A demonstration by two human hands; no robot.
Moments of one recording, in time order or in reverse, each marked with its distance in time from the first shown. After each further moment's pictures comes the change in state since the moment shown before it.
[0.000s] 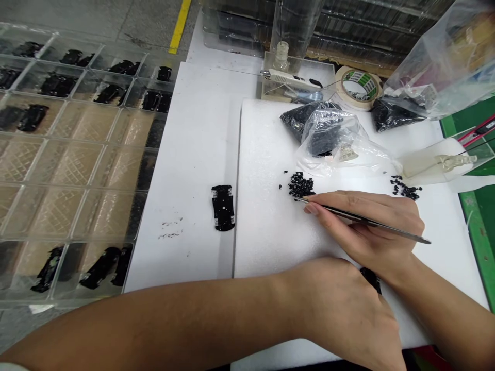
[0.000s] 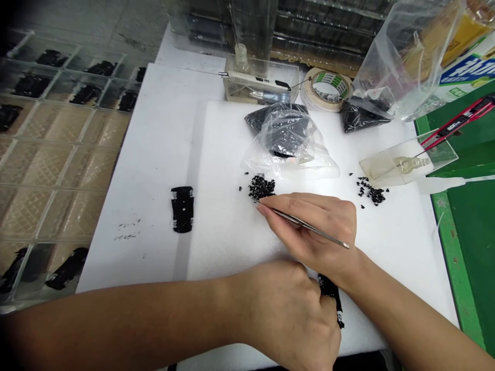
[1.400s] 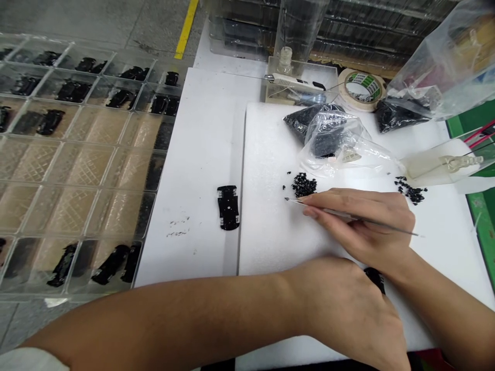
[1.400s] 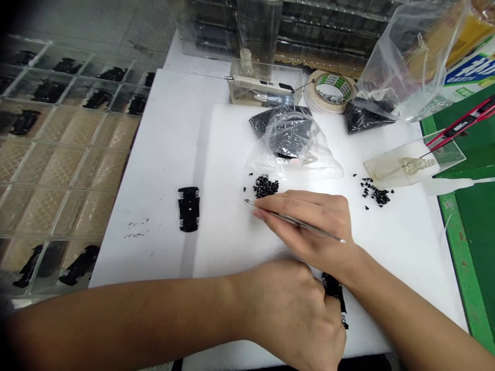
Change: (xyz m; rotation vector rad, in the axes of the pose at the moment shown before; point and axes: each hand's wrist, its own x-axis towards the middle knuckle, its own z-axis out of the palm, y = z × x) left_hand -0.001 -0.001 0.000 -0.117 -0.004 -0.030; right_hand 0.003 0.005 0.003 0.136 -0.094 -0.013
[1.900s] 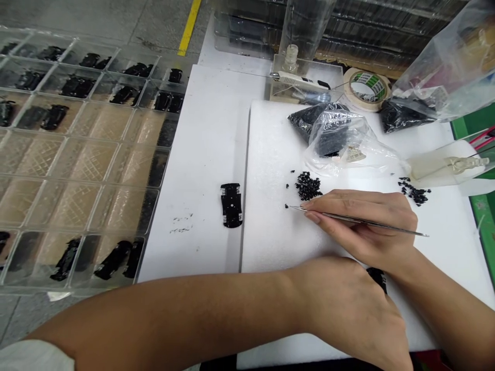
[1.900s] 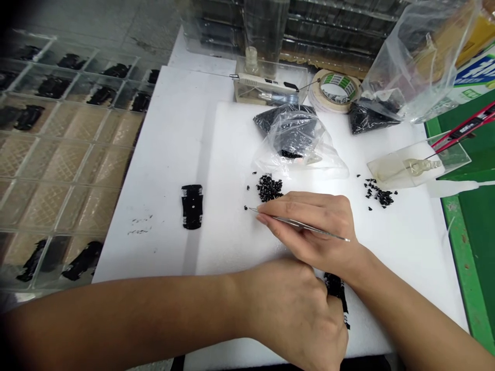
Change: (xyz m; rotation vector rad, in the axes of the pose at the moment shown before) left_hand -0.002 0.002 -0.008 0.122 -0.114 0.049; right_hand 0.000 0.002 -0.002 0.061 -0.053 -0.050
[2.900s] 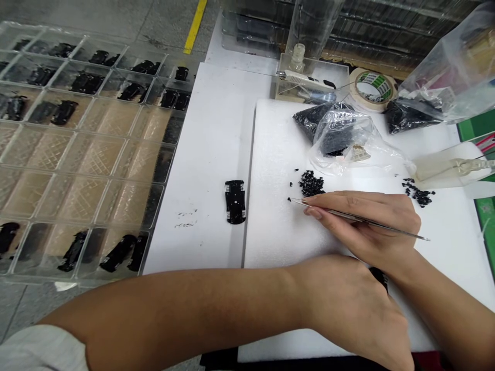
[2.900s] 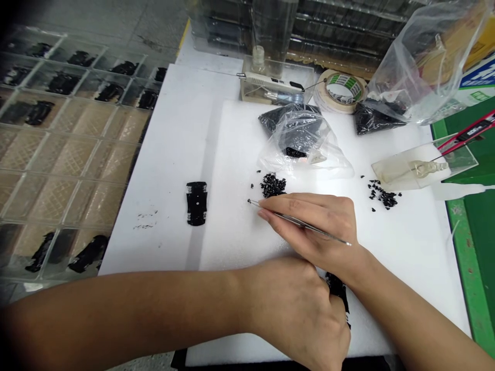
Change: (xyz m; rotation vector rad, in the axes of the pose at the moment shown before) left_hand -0.001 0.005 0.016 0.172 0.166 -0.012; right_hand -0.003 -0.003 0.004 -0.099 0.043 0.022
